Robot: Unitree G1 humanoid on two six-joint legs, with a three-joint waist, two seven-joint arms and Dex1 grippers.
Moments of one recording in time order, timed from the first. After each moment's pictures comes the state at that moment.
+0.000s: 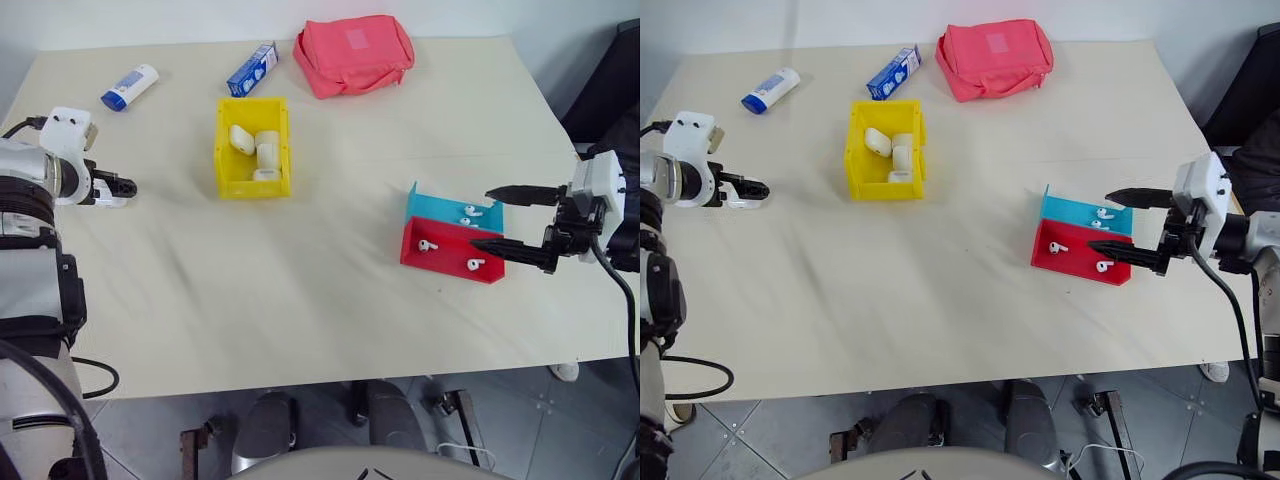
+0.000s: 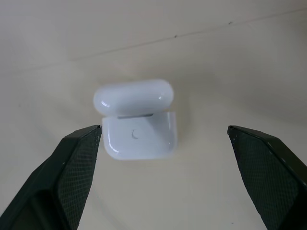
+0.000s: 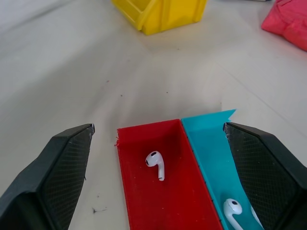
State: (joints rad) left arm -1.28 0.82 -0.12 1.26 0.12 0.75 -0.54; right arm -0.34 -0.94 -0.25 0.06 0.50 0.35 1.30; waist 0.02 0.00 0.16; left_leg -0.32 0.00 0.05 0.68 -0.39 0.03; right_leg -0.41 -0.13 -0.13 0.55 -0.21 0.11
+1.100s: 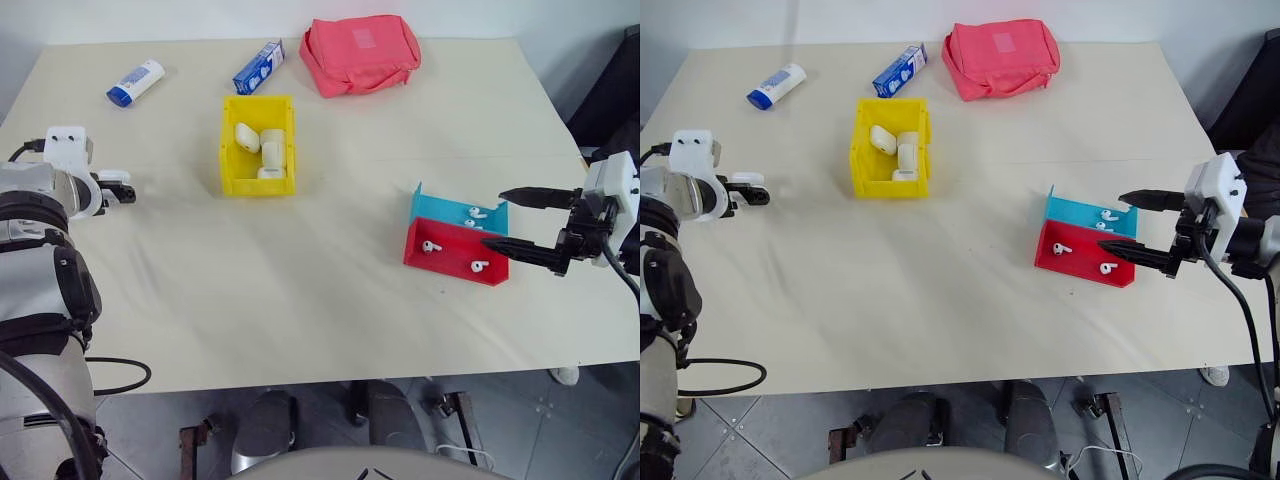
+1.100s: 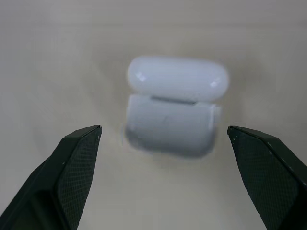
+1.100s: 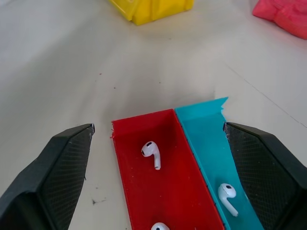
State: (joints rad) left arm -1.23 0.77 0.11 1.35 0.09 0.67 -0.29; right arm -0.30 -0.98 -0.28 0.02 0.51 0.40 1.26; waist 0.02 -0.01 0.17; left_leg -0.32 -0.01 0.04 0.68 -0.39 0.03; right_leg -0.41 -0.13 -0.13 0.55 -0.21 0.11
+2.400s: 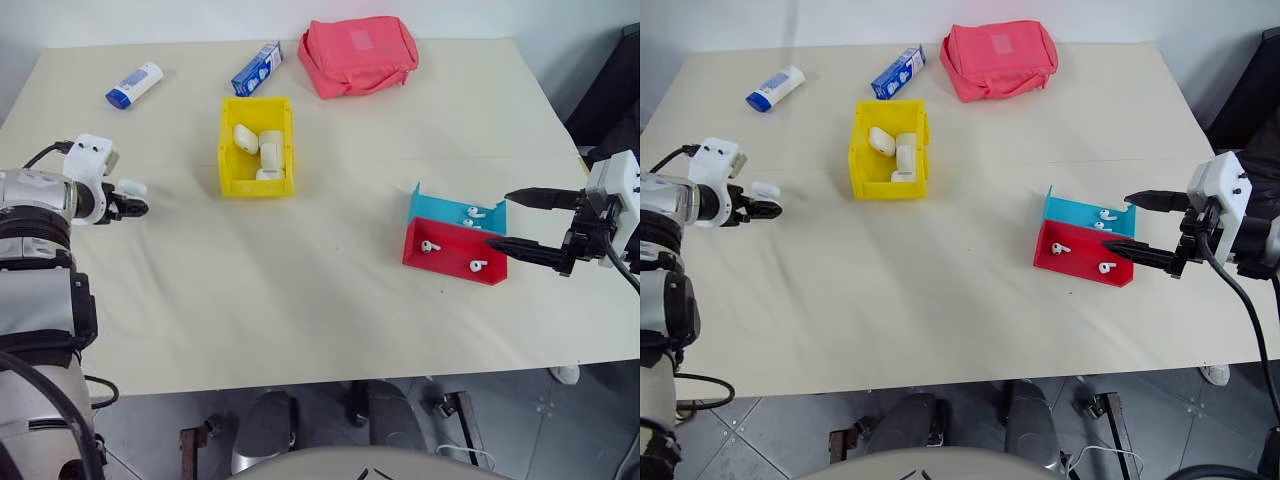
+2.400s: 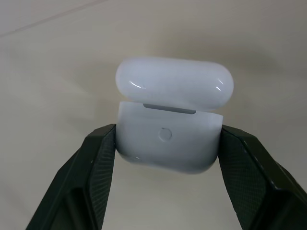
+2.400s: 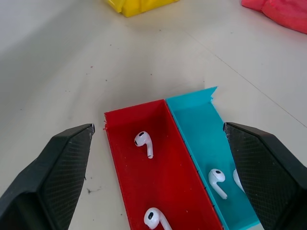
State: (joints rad) left arm -1.12 0.80 -0.08 1.17 0.18 0.64 -0.71; right arm -0.29 -1.00 -0.29 0.00 0.51 0.44 1.24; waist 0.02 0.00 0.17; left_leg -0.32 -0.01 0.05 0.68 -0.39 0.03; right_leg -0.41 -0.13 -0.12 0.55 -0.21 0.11
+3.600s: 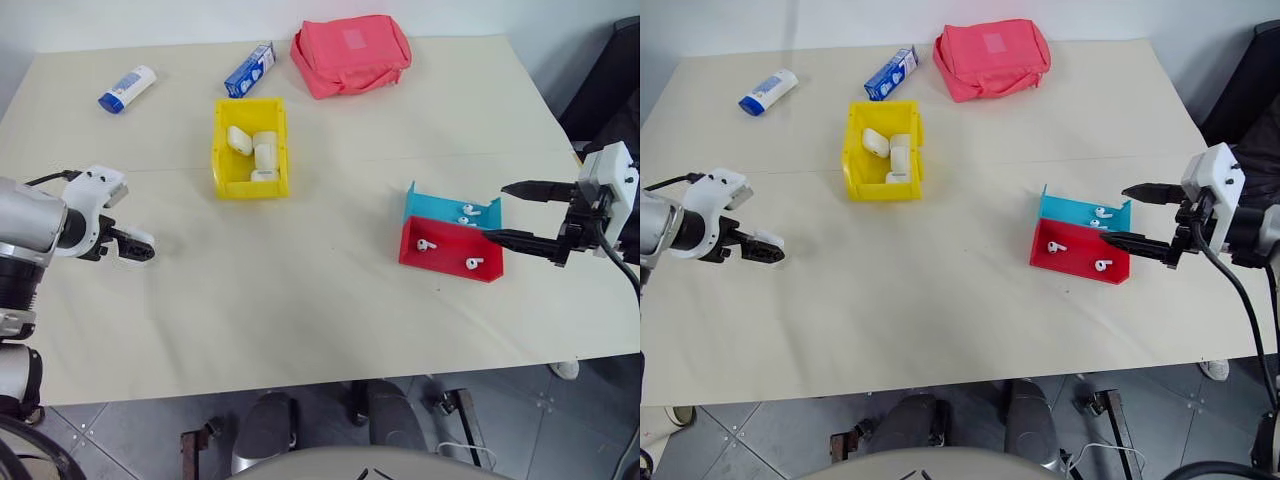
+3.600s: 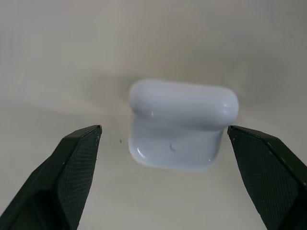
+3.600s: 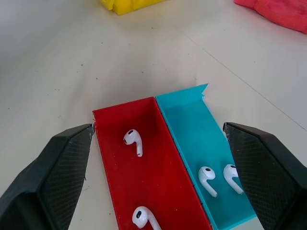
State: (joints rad) left arm -0.82 1.05 -0.32 0.30 -0.04 1.28 -0.92; right arm -0.37 -0.99 -0.23 0.08 0.47 0.41 1.25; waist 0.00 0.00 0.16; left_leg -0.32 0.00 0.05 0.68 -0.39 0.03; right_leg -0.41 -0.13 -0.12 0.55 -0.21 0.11
